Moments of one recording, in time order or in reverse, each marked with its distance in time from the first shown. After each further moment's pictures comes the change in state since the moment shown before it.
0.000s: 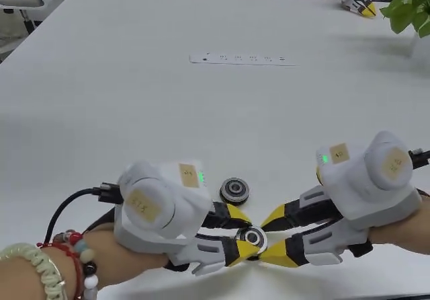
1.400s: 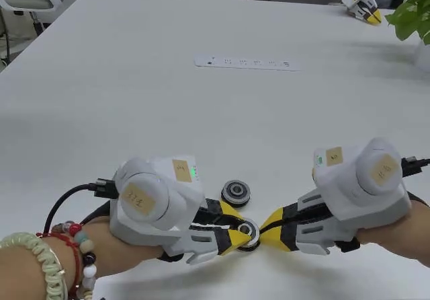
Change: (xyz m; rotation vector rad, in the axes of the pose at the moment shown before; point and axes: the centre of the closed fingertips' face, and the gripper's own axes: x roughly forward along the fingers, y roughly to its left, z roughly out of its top) left arm -0.008 0.015 -0.006 -0.011 0.004 0.052; right arm 0.004 -0.020 0.000 0.015 0.003 -0.089
